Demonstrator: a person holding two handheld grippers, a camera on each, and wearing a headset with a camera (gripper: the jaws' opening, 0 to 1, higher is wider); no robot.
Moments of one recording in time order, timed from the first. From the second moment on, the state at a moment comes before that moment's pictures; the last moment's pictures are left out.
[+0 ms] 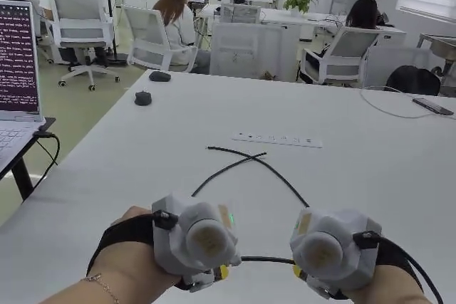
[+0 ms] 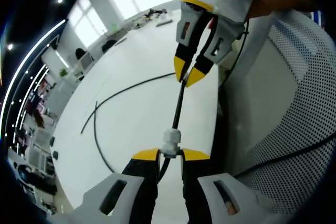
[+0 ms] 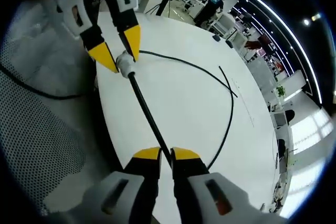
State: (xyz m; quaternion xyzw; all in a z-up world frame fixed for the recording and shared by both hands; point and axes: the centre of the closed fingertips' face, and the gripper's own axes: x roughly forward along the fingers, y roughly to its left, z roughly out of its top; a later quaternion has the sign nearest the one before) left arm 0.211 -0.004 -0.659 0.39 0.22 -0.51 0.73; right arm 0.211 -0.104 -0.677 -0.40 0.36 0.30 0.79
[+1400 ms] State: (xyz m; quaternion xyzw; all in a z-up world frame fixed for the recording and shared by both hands) left arm 0.204 -0.008 -0.664 0.41 0.22 -0.52 0.71; right arm 0.200 -0.081 -0.683 -0.39 0.35 0.35 0.78
